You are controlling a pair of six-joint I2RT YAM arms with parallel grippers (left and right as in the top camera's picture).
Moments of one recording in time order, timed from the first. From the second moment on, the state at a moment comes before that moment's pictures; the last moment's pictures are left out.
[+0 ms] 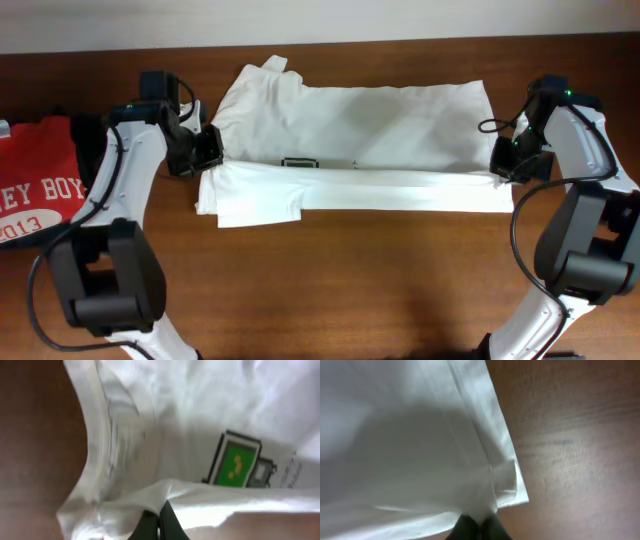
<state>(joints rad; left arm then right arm) 0.03 1.92 1.54 -0.95 0.29 -0.21 -0.27 2.02 1.58 -1.12 0.00 0.13</state>
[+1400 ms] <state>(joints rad) -0.44 1.99 1.34 -0.82 0.08 -0.11 -0.27 2.02 1.58 -1.10 -0.01 0.13</state>
